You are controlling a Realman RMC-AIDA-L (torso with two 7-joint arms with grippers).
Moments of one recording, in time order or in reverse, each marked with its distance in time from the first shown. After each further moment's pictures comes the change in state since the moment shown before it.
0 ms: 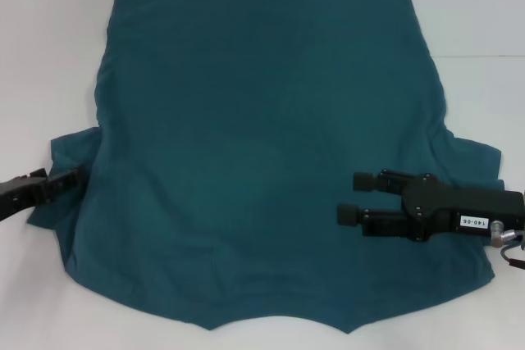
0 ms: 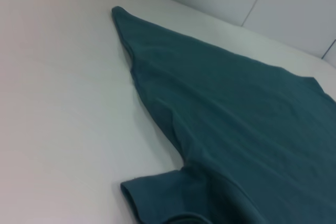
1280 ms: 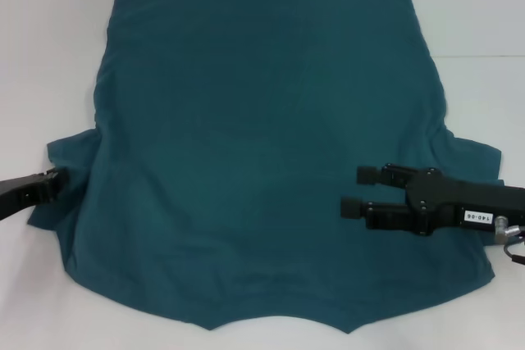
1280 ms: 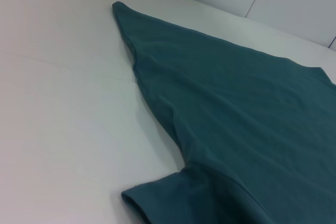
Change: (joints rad) left arm -0.007 -0.004 0.040 0.008 0.006 -0.045 -0.008; right arm 0.000 0.000 0.028 0.000 0.000 -0.007 -0.010
